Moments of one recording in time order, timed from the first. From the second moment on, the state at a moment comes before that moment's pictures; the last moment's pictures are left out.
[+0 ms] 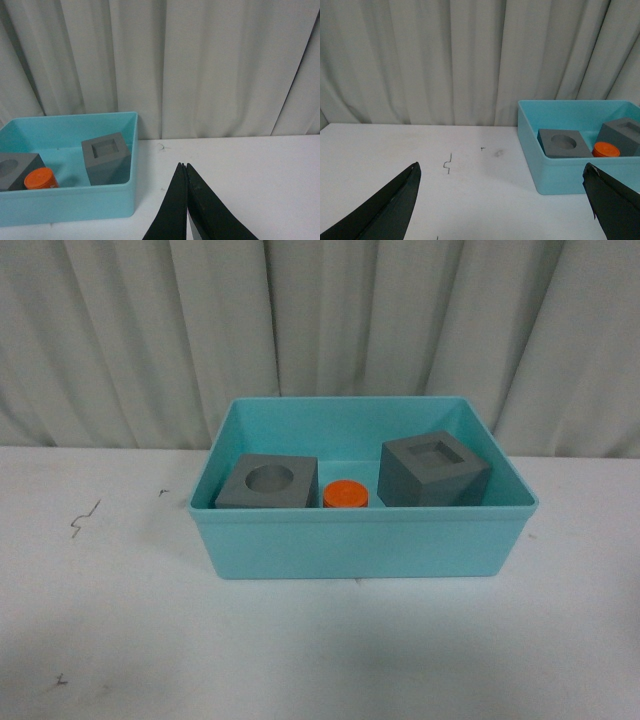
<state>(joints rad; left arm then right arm) 0.00 0.01 0.01 0.00 0.00 -0.01 0.13 0.76 0.15 0.60 0.13 0.00</state>
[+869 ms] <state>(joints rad) 0.00 0.01 0.01 0.00 0.00 -0.01 0.00 0.43 0.01 0.41 0.00 0.00</state>
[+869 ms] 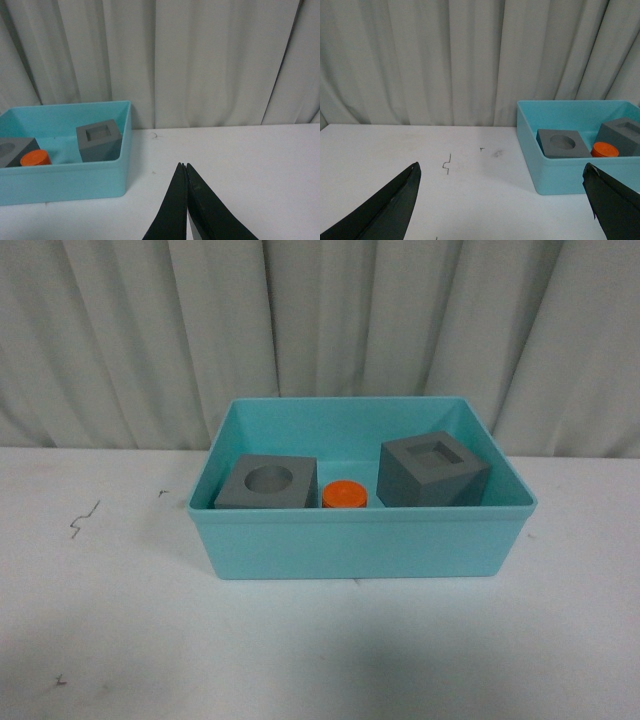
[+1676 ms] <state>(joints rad) 0.00 0.01 0.01 0.00 0.00 -0.01 0.00 0.00 0.01 -0.01 0.00 0.00</state>
